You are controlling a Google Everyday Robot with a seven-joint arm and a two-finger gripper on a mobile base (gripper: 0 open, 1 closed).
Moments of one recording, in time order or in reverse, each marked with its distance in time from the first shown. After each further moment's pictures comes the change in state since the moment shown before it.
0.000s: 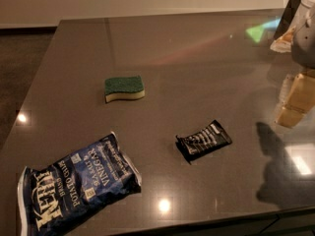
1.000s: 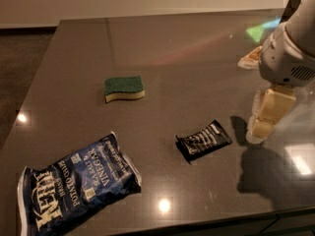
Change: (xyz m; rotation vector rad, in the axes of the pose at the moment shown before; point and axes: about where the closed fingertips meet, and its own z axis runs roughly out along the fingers) arm -0.030 0.013 0.046 -0.103 -0.091 -0.101
